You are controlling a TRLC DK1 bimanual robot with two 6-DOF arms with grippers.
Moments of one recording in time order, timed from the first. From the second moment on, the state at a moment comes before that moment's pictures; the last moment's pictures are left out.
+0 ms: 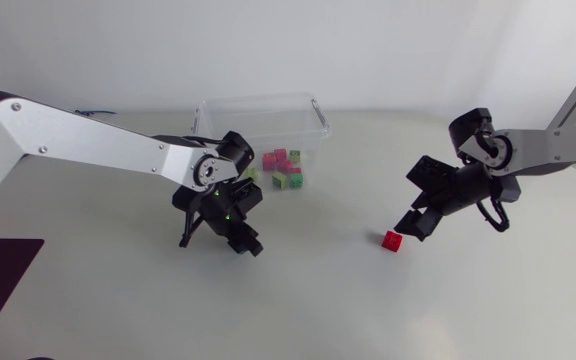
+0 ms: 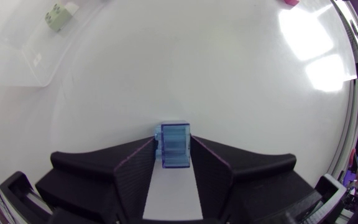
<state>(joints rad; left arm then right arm) -0.51 2.02 1.24 -0.58 0.09 0.29 0.00 1.80 1.03 -0.45 -0.24 -0.79</state>
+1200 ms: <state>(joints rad) -0.54 1.92 1.22 -0.62 0.10 0.41 0.06 1.83 1.01 -0.51 -0.27 -0.88</state>
